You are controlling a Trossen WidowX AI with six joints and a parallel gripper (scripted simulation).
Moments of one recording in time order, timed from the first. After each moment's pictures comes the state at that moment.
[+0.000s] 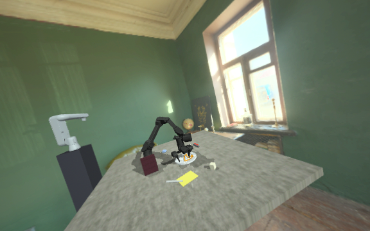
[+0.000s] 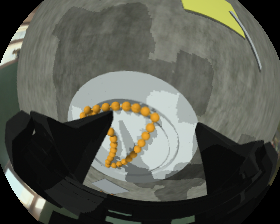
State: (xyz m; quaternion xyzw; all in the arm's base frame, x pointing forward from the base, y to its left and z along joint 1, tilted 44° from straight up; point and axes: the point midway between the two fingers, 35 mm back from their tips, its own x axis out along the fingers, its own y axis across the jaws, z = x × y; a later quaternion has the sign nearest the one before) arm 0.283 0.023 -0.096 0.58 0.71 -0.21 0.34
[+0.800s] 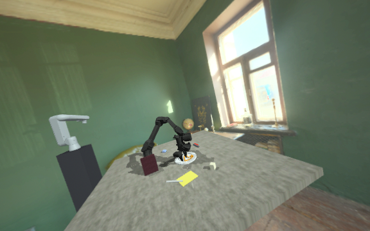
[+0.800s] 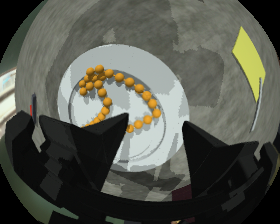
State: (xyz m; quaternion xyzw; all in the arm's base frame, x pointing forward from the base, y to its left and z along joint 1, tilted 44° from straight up) arm 0.284 0.021 -0.091 0.46 0.74 0.01 0.49
